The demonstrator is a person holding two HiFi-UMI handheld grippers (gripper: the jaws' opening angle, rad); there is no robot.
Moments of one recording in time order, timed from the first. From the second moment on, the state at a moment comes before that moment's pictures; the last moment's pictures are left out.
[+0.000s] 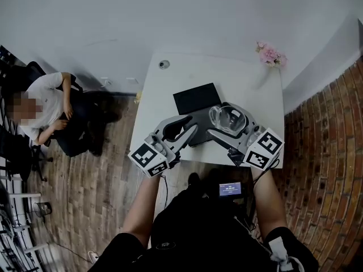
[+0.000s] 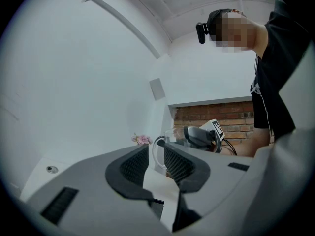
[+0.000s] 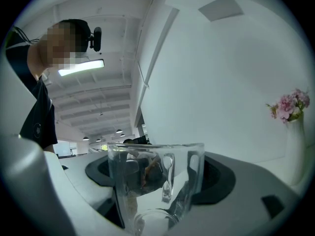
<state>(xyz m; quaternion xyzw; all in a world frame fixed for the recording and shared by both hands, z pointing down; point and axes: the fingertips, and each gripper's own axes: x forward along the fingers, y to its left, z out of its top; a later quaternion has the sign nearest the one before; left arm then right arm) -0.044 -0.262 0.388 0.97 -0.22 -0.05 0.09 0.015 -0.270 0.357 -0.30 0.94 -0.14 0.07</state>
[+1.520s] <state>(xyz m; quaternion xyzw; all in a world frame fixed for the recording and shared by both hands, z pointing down) -0.033 -0.364 0.461 0.95 -0.30 -0.02 0.11 -0.007 -0.421 0.507 -0.20 0.97 -0.13 -0.07</state>
